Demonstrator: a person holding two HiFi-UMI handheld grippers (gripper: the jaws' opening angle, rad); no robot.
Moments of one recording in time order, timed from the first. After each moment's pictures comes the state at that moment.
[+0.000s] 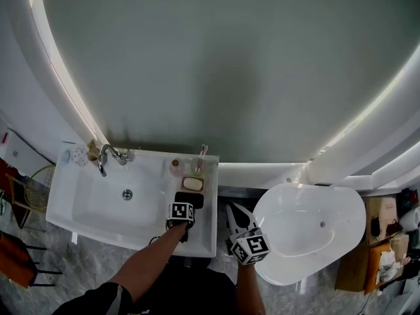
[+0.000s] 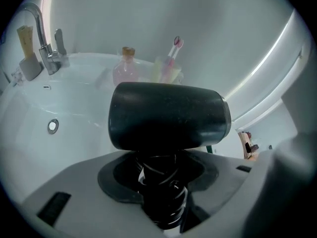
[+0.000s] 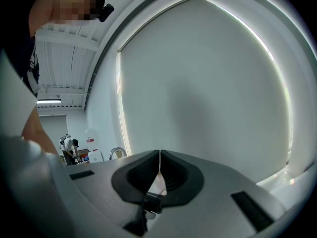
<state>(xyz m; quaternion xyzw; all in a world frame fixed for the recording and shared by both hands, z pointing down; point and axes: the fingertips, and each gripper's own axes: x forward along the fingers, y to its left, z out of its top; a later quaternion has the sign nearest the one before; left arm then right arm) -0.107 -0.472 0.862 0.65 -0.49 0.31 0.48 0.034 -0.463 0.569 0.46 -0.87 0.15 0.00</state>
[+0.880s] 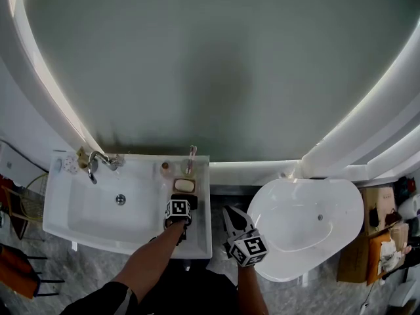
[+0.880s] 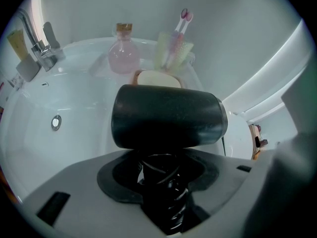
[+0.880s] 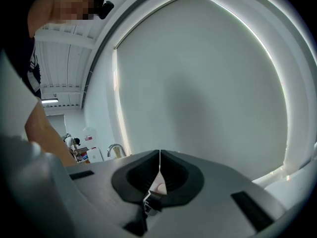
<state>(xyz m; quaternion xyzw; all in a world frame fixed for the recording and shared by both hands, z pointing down) -0.102 -0.479 0.901 0.60 -0.49 0.38 0.50 0.053 -0.464 0.586 0.47 -0.87 0.17 0.02</state>
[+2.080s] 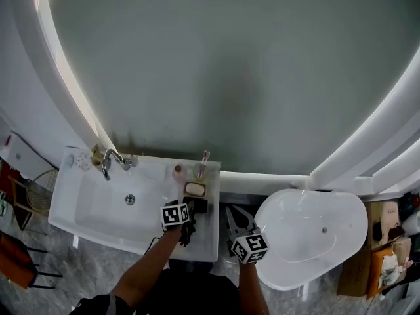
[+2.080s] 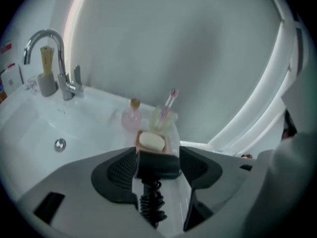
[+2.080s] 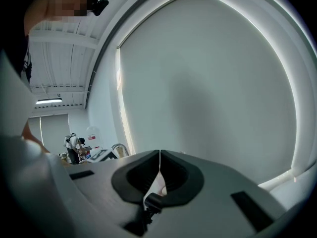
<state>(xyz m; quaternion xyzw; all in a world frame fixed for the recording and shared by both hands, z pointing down) -0.135 -0.510 0.763 0.69 -0.56 0.19 0.42 0.027 -0.471 0.584 0.45 -0.88 0.16 0.02</state>
